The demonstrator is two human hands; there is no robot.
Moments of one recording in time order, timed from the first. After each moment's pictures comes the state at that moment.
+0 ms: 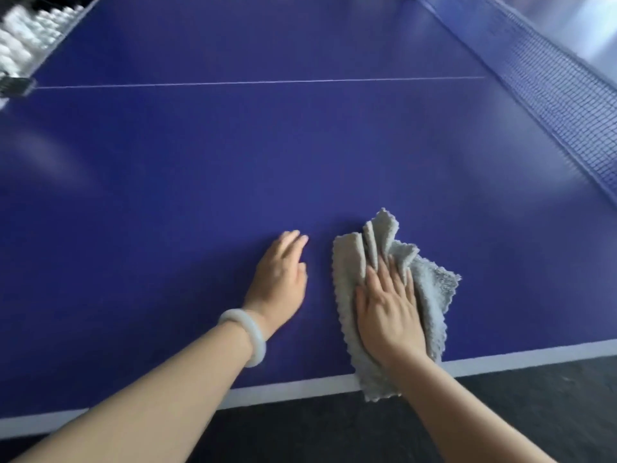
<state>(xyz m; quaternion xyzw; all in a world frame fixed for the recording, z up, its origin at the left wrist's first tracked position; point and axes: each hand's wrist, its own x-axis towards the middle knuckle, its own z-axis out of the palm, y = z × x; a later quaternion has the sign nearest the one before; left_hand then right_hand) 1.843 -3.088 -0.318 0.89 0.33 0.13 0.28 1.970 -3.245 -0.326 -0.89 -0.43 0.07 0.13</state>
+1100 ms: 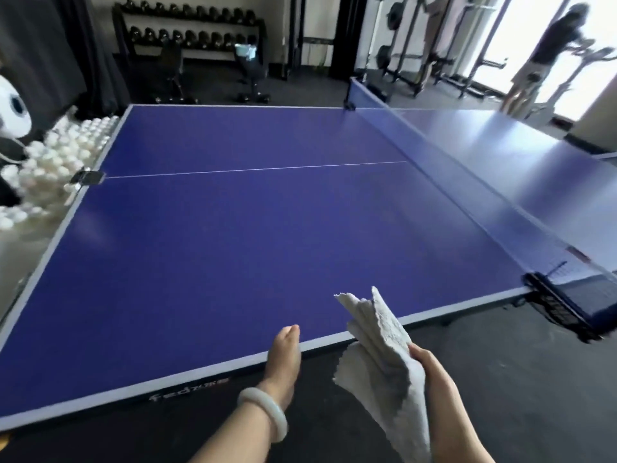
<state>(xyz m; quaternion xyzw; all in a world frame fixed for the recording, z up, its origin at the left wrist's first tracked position) 1.648 -3.203 -0.195 0.50 0.45 0.12 0.73 1.739 -3.384 -0.147 -0.48 -0.01 0.46 0.75</state>
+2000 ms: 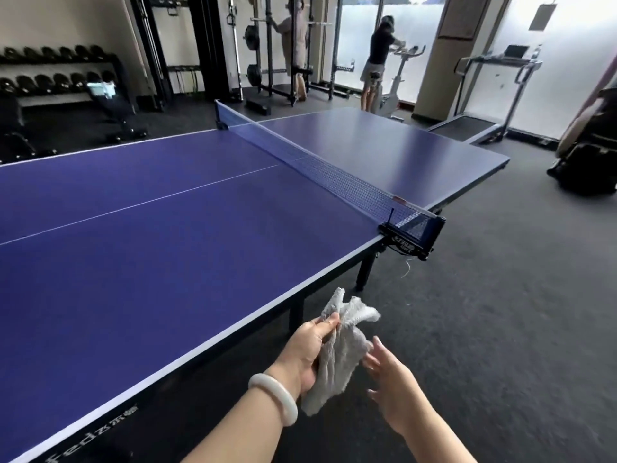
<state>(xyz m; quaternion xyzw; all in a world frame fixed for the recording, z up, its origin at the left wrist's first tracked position) 1.700 -3.414 -0.104 0.46 0.23 -0.11 0.85 1.716 -3.575 -0.137 -0.59 0.17 0.30 0.73</state>
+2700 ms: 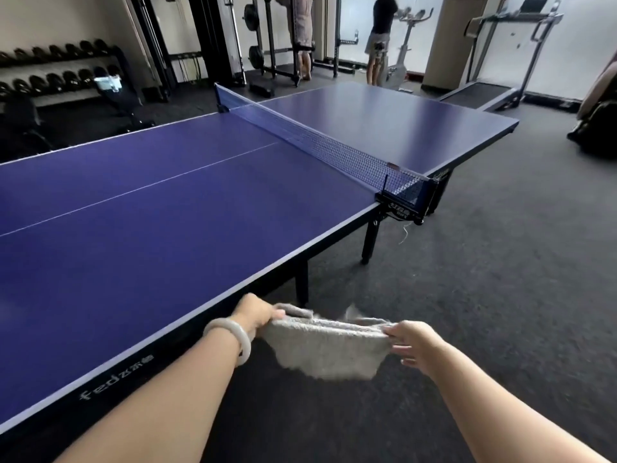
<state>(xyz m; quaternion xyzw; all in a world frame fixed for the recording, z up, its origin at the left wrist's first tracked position) 1.655 -3.373 -0.124 0.74 0.36 -0.08 0.56 1.721 -3.653 -0.153 -0.74 0.19 0.33 0.56</state>
